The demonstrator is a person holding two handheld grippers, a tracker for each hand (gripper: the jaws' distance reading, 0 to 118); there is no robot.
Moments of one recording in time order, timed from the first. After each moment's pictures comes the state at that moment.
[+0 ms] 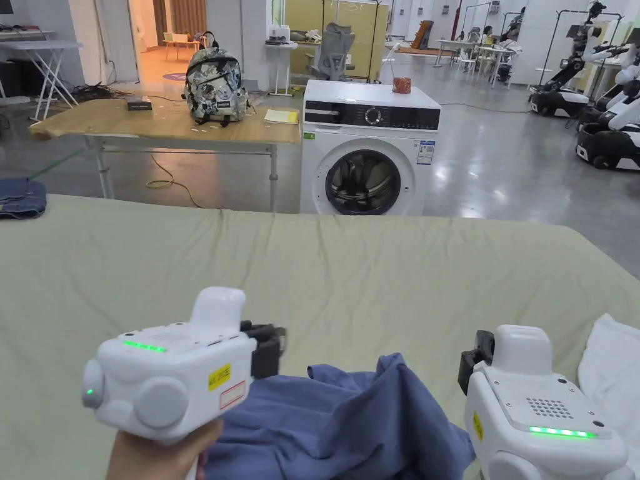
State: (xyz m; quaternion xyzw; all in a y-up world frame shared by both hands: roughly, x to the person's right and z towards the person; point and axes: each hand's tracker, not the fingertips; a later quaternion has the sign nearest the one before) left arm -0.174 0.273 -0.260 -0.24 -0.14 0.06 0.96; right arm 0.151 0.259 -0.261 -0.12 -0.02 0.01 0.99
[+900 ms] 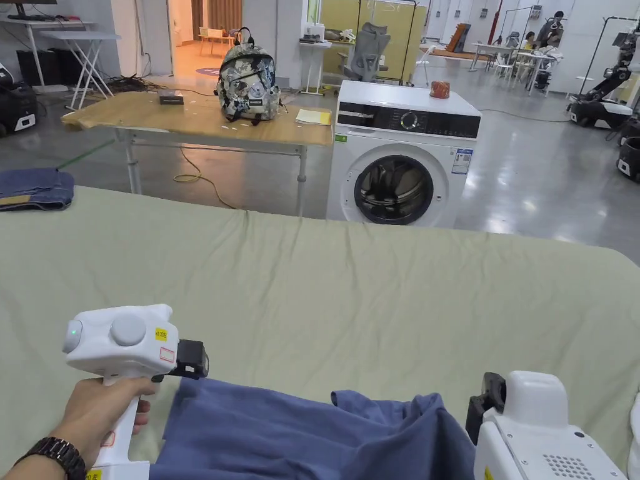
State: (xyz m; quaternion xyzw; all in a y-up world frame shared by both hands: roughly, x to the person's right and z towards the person) left arm -0.311 0.174 -0.426 -0.47 0.01 0.16 0.87; right arm 0.130 0.237 -0.290 -0.15 0.01 0.02 0.99
